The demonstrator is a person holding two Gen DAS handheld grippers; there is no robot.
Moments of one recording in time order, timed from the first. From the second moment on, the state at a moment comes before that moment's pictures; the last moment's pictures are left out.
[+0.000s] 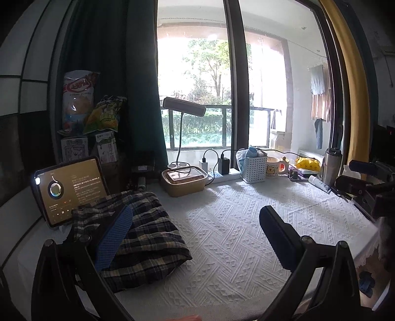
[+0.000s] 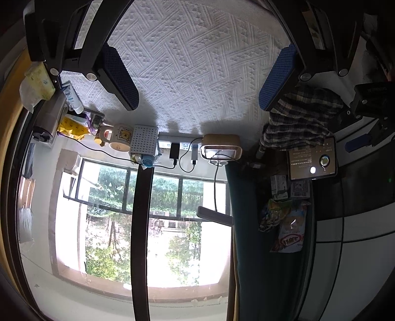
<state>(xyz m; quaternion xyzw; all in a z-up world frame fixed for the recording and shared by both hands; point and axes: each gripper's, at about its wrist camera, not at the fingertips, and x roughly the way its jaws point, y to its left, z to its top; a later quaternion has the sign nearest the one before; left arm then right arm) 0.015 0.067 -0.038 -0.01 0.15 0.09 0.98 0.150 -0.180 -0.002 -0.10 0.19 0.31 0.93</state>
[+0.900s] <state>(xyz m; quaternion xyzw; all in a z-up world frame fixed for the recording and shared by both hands) 0.013 0.070 -0.040 -0.02 0.15 0.09 0.98 0.151 -0.178 -0.005 -0.10 0.19 0.31 0.93</state>
